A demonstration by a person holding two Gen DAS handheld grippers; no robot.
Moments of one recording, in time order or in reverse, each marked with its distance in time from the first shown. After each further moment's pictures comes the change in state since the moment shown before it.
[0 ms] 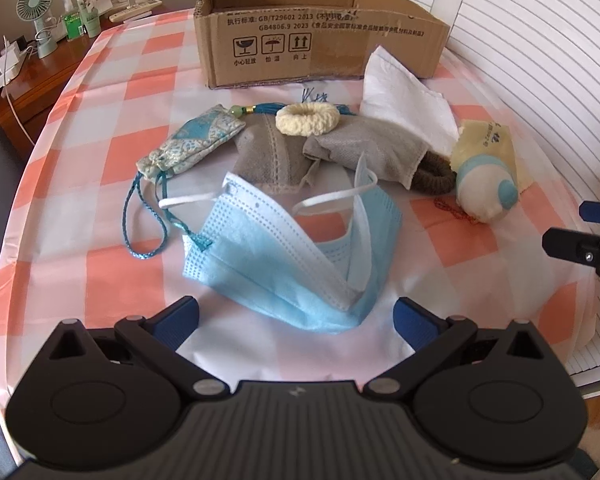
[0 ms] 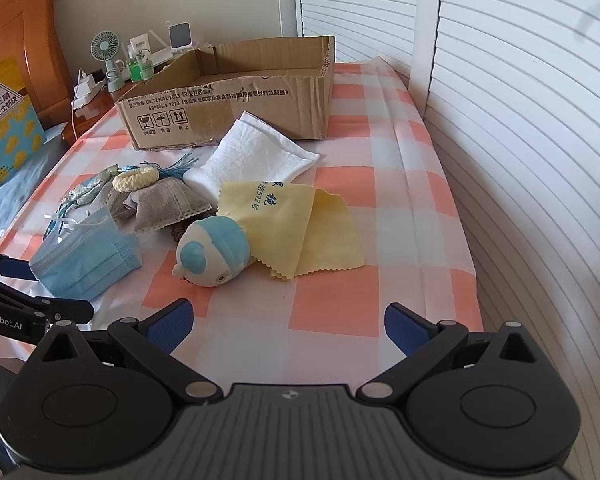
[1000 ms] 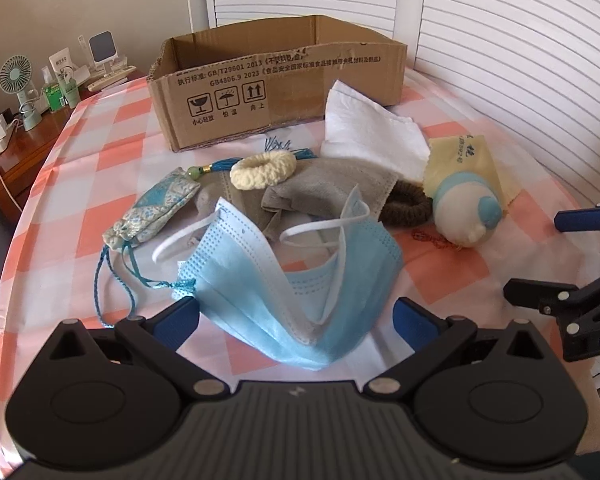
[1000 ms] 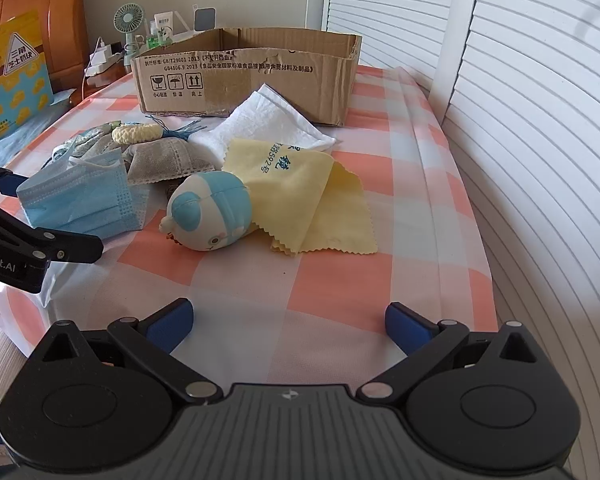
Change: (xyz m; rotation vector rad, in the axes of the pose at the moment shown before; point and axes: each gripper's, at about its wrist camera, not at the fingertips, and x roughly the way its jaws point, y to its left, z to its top) left arm 0.010 -0.029 0.002 0.133 -0.165 0.028; right arm 0.025 0.010 -0.025 -0.138 -0.031 -0.036
